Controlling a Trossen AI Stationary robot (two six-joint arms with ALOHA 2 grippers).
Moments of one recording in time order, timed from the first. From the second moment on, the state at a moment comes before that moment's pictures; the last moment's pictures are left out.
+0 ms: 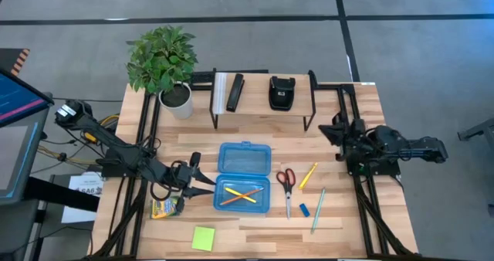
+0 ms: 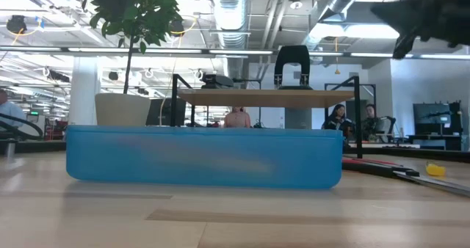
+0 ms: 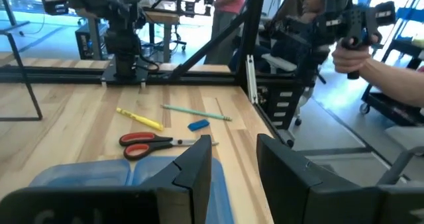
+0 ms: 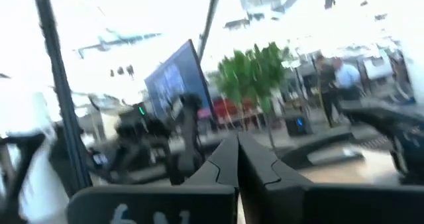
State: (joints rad) left arm -0.56 1.05 0.51 0.38 -0.33 -0.19; right arm 0.01 0.01 0.01 0.43 0.21 0.19
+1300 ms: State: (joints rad) left arm -0.66 0.67 0.37 0.24 -0.49 -0.03; right arm 0.14 0.81 0.64 -0.57 0.27 0.76
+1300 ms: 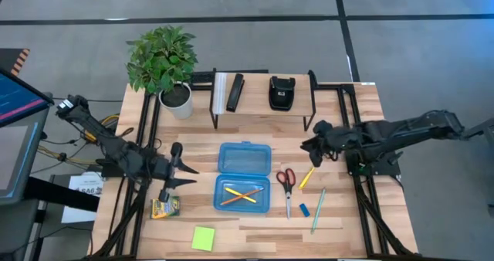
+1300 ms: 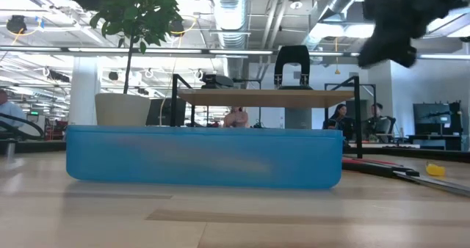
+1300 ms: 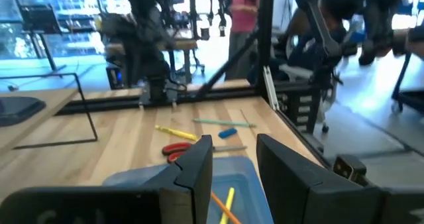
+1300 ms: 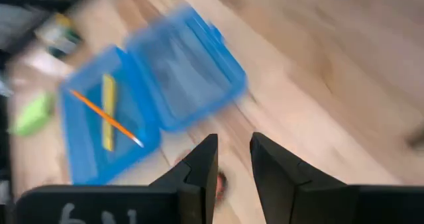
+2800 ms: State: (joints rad) left arm -0.66 0.53 0.30 0.23 -0.50 -0.13; right arm 0.27 1.30 0.65 -0.69 -0.01 1.47
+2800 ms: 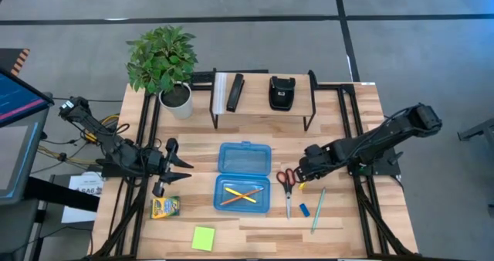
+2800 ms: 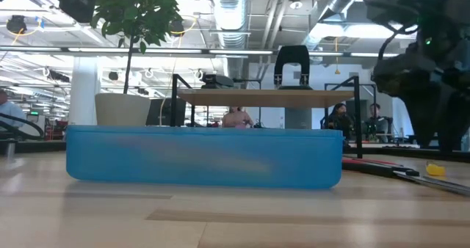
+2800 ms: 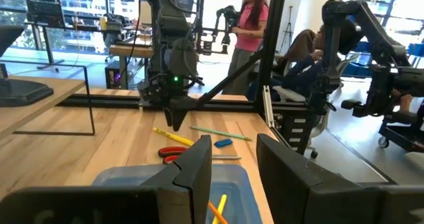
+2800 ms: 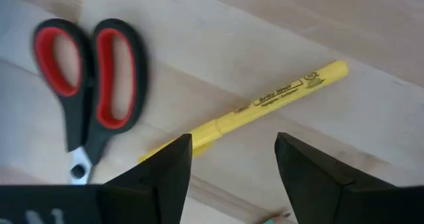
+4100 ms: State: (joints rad) left arm -0.66 0.53 0.30 0.22 -0.53 -0.14; right arm 0.15 1.36 0.66 -0.73 -0.04 1.24
